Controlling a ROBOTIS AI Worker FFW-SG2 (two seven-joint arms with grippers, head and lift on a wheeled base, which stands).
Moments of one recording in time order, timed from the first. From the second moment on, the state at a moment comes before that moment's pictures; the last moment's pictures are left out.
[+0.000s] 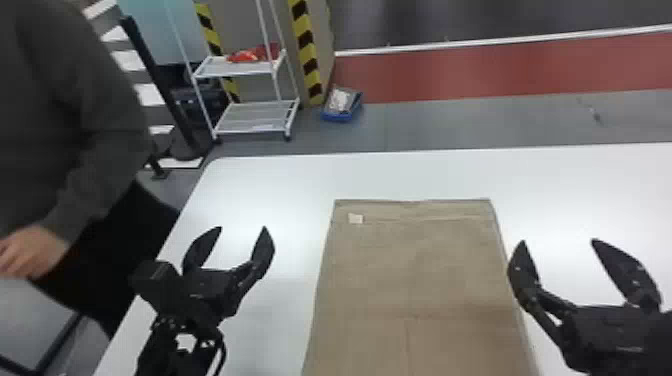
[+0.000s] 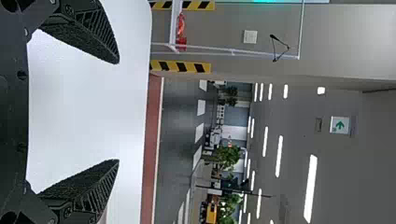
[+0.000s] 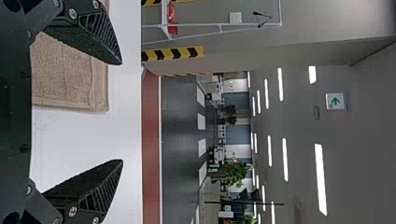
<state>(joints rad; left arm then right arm) 0.40 0.12 0.20 -1.82 0.26 -0.07 -0.19 0.53 0.00 0.13 -2.05 0.02 -0.02 0.01</state>
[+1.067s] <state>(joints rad) 0.39 0.13 0.19 -1.81 0.24 -0.05 -0.21 0.34 0.00 0.07 -1.94 -0.03 0.15 0.11</state>
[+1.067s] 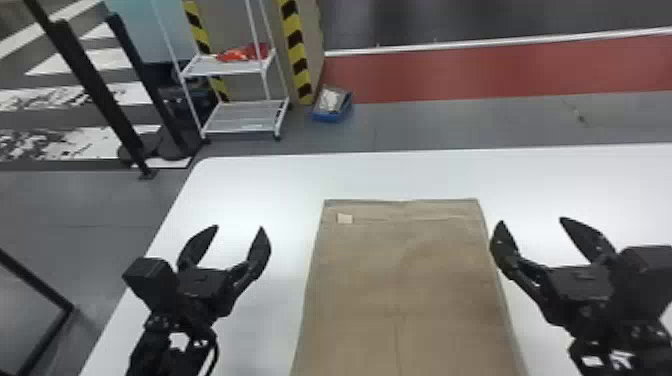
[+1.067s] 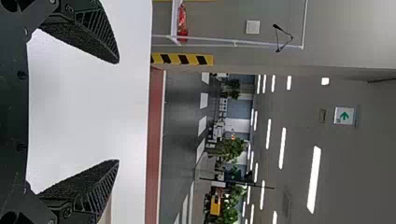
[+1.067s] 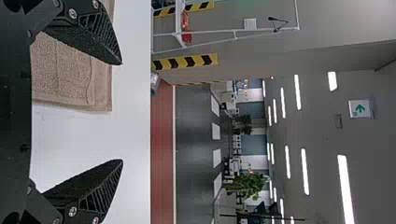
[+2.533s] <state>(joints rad) 0.38 0.13 0.19 -1.78 0.23 -0.06 -0.21 -0.07 0.00 0.04 -1.51 -0.14 0.47 0.30</state>
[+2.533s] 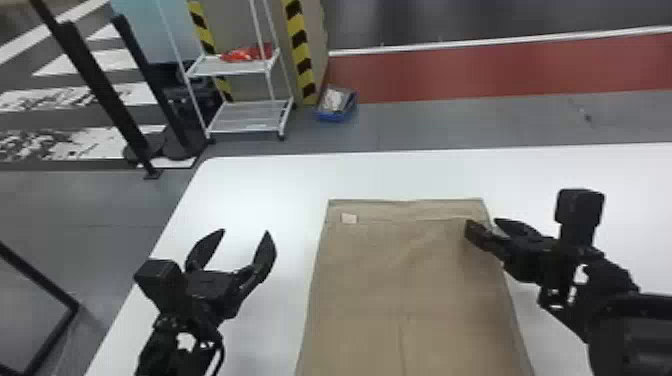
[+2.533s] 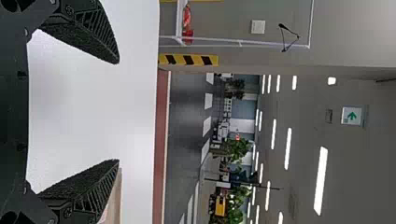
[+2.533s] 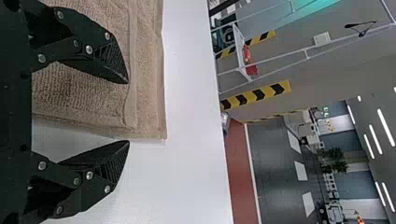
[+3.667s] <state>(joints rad) 0.38 0.13 0.19 -1.77 0.23 -0.06 -0.22 -0.10 0.00 0.04 -1.48 -0.12 0.48 0.29</state>
